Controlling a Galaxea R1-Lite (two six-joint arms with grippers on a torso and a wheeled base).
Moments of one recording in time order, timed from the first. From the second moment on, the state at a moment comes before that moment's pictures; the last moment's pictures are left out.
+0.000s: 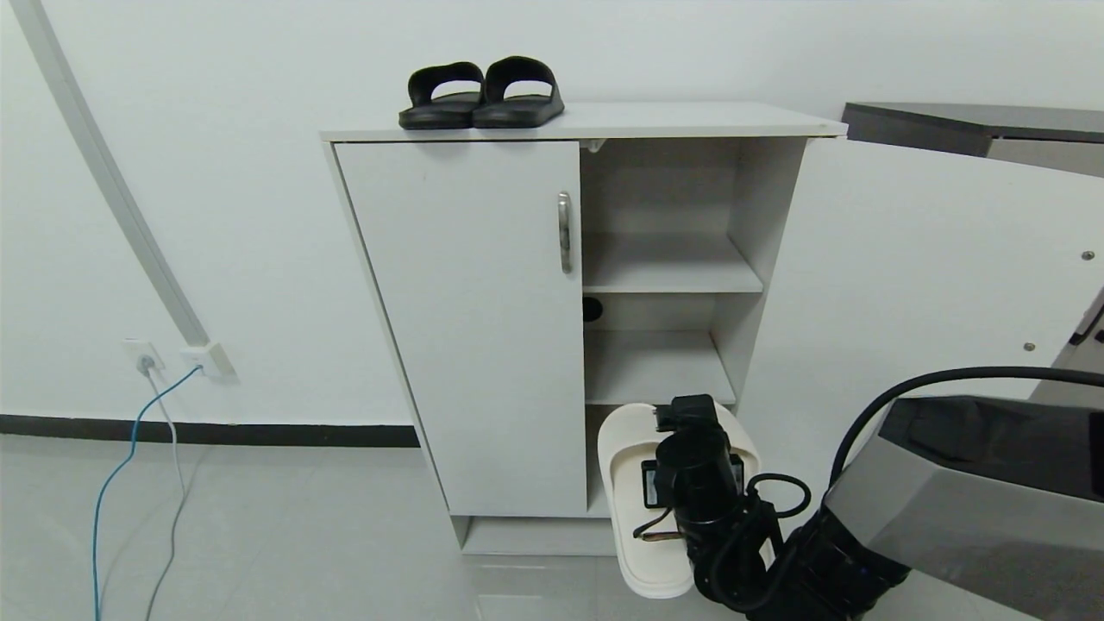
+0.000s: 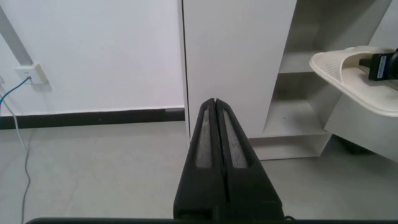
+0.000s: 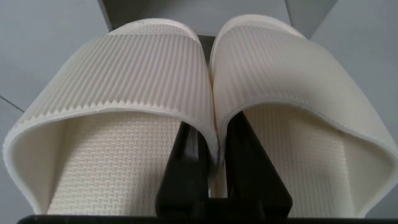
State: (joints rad) left arm 0.00 0.00 0.00 0.00 -0.04 0.02; right arm 0.81 2.24 -0.87 -1.01 -0.76 0.24
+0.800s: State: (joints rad) left arm 0.00 0.00 0.00 0.00 -0.04 0.02; right arm 0.79 2.28 -0.90 -1.04 -0.76 0.22
